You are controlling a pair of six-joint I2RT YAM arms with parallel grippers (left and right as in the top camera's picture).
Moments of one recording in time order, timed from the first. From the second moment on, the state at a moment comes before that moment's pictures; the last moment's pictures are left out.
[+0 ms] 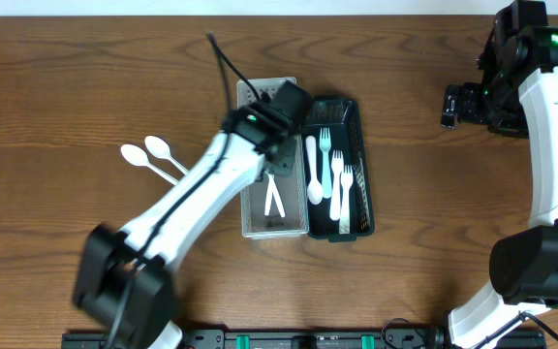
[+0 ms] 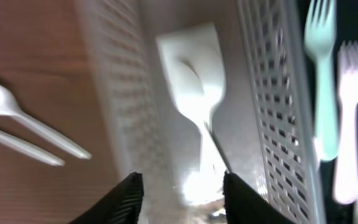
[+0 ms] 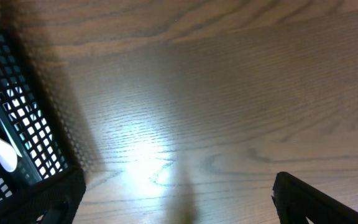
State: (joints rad) left arm -0.58 1.71 1.46 -1.00 -0.23 -0.38; right arm -0.07 1.85 1.90 -1.50 0.07 0.15
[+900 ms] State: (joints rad) left arm 0.13 1.85 1.50 -1.10 -0.09 -0.65; right arm -0.07 1.85 1.90 -1.50 0.04 0.15
